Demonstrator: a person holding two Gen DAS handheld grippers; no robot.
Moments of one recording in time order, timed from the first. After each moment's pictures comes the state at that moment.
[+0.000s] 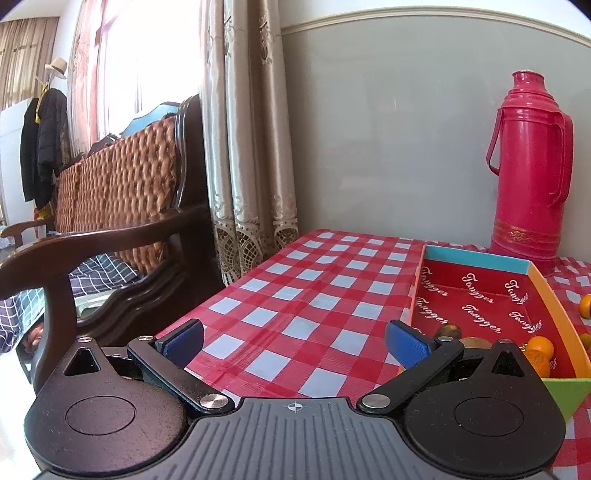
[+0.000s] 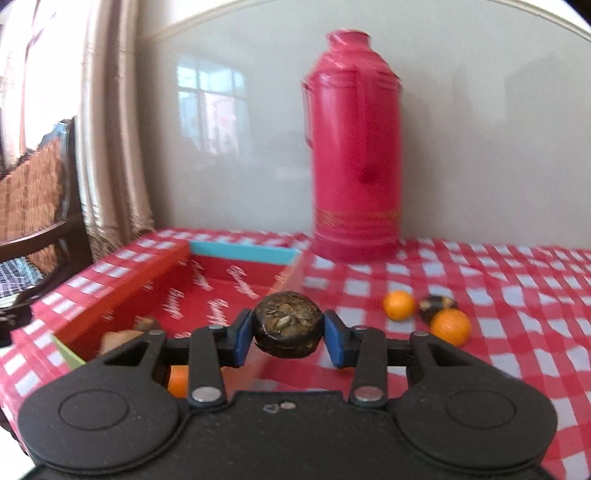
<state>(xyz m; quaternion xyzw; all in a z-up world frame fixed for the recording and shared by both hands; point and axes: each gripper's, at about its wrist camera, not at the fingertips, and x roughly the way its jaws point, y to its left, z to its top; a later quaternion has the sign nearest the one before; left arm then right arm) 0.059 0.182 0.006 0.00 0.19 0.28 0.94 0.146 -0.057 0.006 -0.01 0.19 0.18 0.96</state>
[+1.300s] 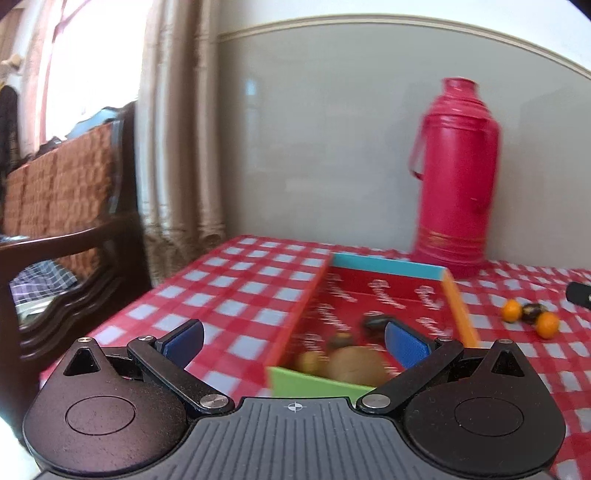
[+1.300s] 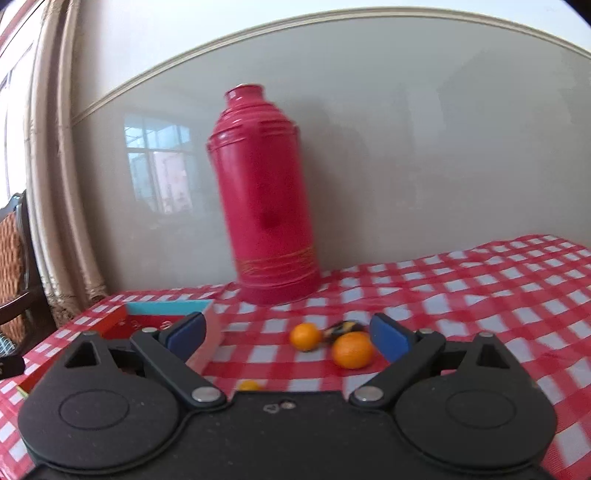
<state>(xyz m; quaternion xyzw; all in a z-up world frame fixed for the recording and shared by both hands) 0.073 0.121 0.016 -0.02 0.18 0.18 0.97 0.139 -0.150 0.006 0.08 0.13 0.10 0.98</state>
